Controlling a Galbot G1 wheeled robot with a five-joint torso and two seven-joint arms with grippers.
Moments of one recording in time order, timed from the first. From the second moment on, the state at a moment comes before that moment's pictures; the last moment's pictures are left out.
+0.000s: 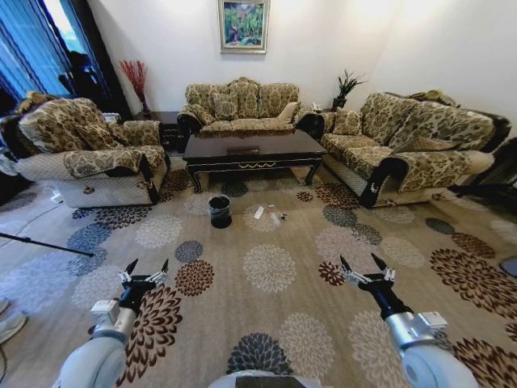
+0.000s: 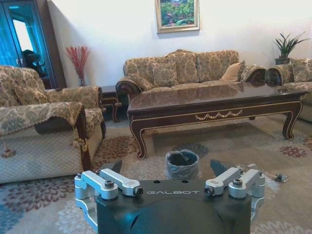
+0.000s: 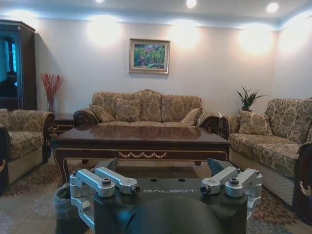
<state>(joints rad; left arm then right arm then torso) 1.78 -1.07 -0.75 -2.24 -0.46 0.15 -0.17 -1.80 1.16 0.89 2.18 0.51 0.07 -0.10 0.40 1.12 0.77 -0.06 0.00</state>
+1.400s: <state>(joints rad) 1.76 -1.13 -0.76 -2.24 -0.44 0.15 -0.13 -1.79 1.18 0.89 2.11 0.50 0.12 -0.14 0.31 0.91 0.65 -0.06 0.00</state>
